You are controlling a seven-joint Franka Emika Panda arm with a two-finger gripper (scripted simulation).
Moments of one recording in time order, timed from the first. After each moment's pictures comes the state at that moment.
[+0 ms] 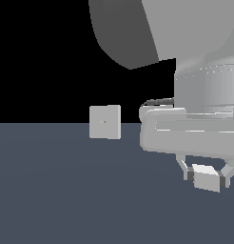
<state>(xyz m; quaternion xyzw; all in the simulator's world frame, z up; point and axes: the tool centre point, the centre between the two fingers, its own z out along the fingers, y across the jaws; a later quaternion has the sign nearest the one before) -0.103 -0.141 0.012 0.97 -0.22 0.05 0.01</state>
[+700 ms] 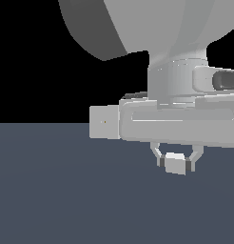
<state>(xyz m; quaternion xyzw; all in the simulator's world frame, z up) -0.083 -0.103 0.028 0.97 -0.22 0.05 0.01</state>
